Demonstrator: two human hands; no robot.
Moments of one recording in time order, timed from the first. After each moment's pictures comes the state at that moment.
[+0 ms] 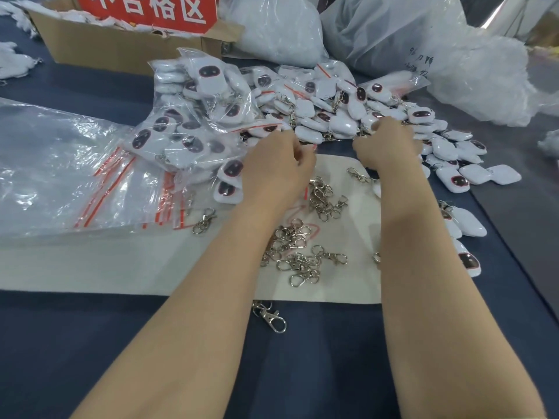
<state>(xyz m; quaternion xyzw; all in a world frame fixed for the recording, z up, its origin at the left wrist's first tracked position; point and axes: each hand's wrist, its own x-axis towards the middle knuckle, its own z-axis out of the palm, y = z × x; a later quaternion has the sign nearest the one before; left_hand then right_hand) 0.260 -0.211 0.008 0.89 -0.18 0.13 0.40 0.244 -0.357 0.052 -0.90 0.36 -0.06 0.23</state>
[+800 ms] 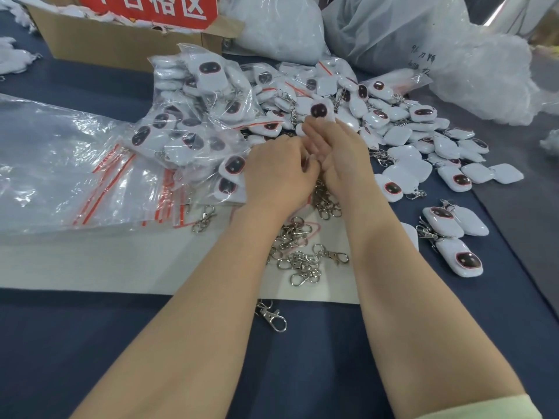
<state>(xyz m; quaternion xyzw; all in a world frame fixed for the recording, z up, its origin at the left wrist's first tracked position) 0.256 -0.212 0.001 0.91 -0.21 0.18 0.31 0.262 -0.311 0.012 -0.50 0.15 -0.18 0.83</state>
